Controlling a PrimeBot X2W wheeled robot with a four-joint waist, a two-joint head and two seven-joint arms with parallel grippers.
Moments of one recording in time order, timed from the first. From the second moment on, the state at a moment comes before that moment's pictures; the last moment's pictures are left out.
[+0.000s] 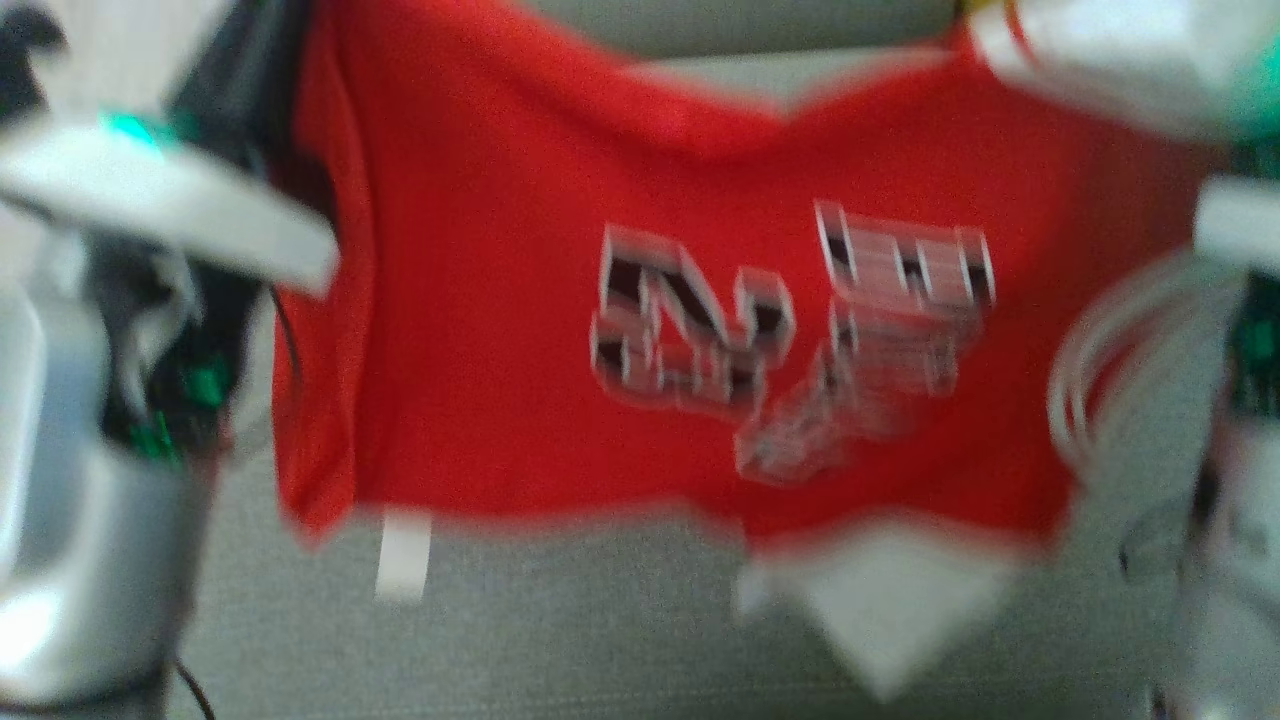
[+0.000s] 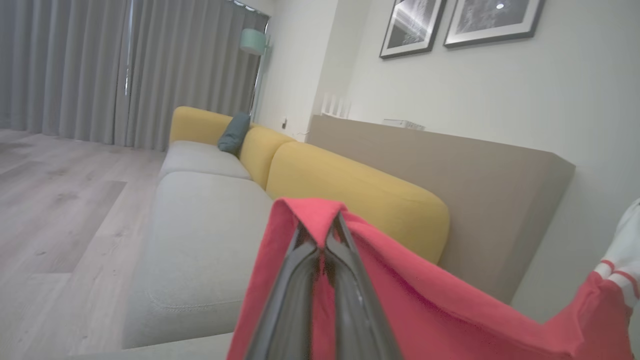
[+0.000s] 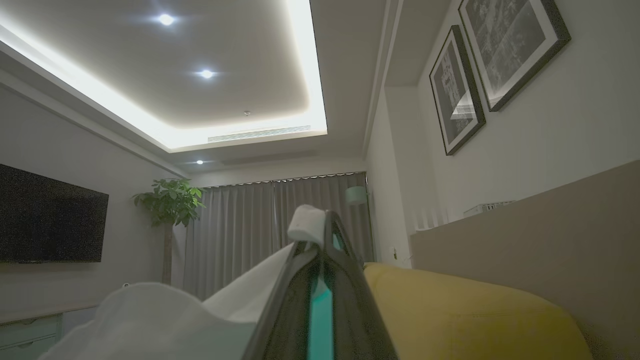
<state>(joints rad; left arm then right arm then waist) -0.55 0.28 -0.24 -0.22 -0.71 0.07 0.21 -0.48 -0.05 -0.12 -0.26 0.20 0.12 -0.04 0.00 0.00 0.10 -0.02</state>
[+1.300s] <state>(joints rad) -0.92 0.18 -0.26 0.72 -0.68 -0.12 -0.25 -0.53 -0.06 -0.01 0.09 0.24 0.12 -0.26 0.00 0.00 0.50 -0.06</state>
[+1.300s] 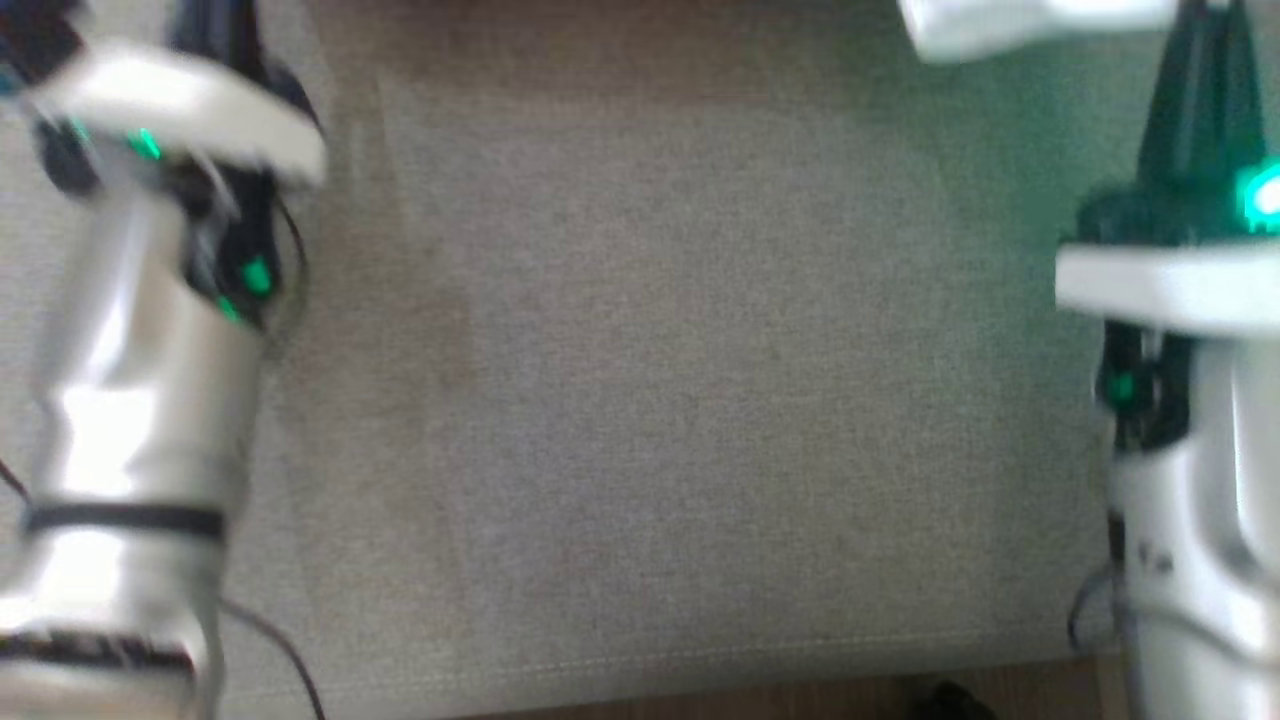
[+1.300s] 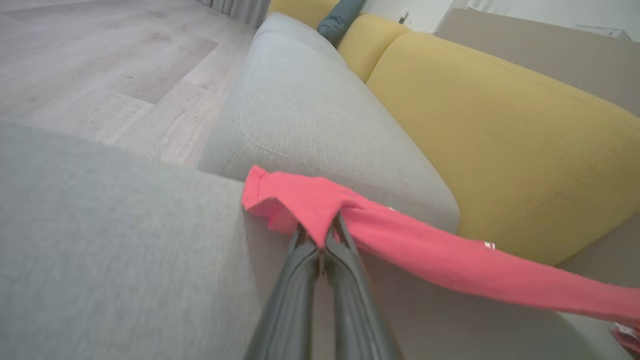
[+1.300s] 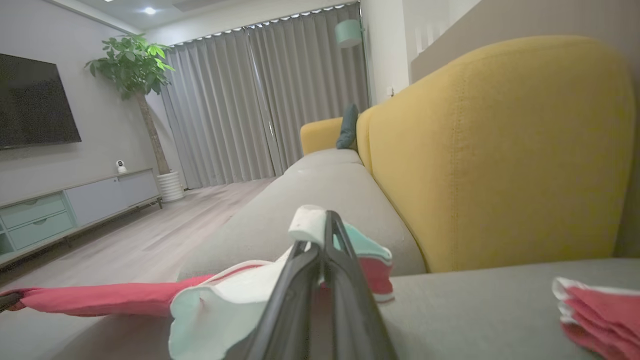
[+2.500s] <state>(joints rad) 0.11 0.13 -0.28 0.17 -0.74 -0.03 -0.19 0.24 -0.04 -0.04 -0.01 0.35 0.12 -0.26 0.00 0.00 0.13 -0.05</state>
